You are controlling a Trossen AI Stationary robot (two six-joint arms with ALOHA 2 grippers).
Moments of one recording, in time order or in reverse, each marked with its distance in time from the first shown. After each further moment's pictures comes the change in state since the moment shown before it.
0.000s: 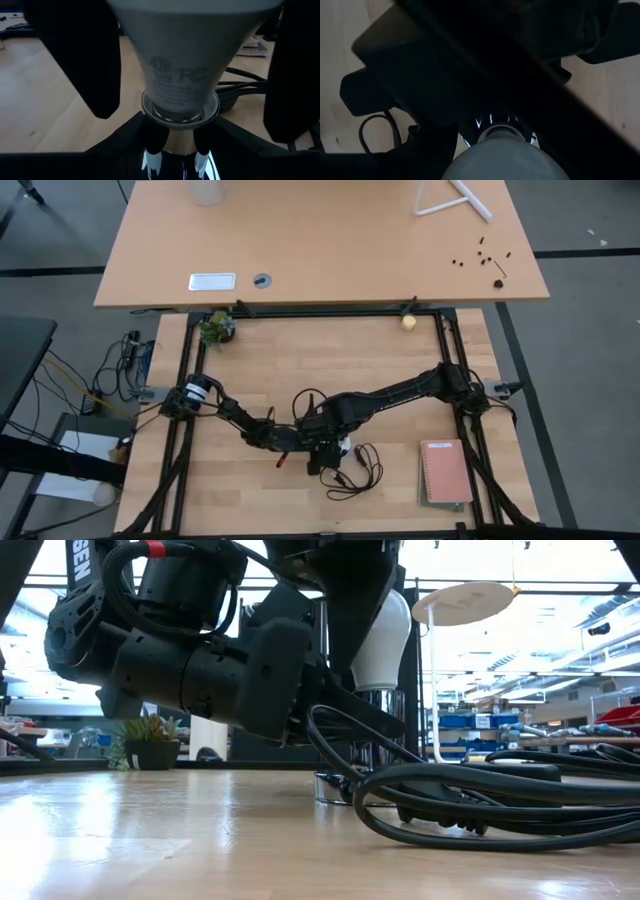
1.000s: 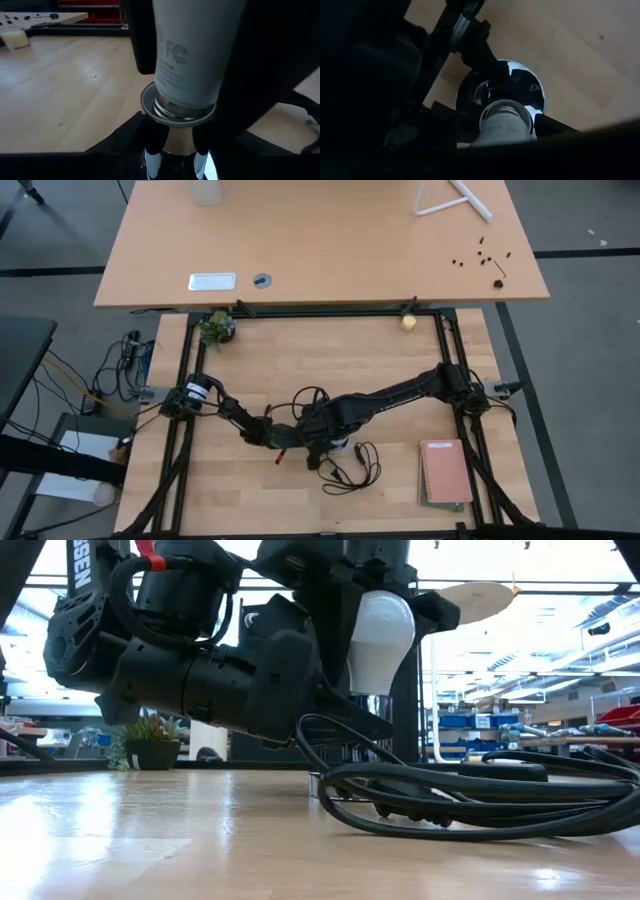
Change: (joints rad) left arm 0.003 0.001 -0.033 0.062 -0.033 -0.021; right arm -0.007 0.003 -0.004 -0.055 0.133 0.707
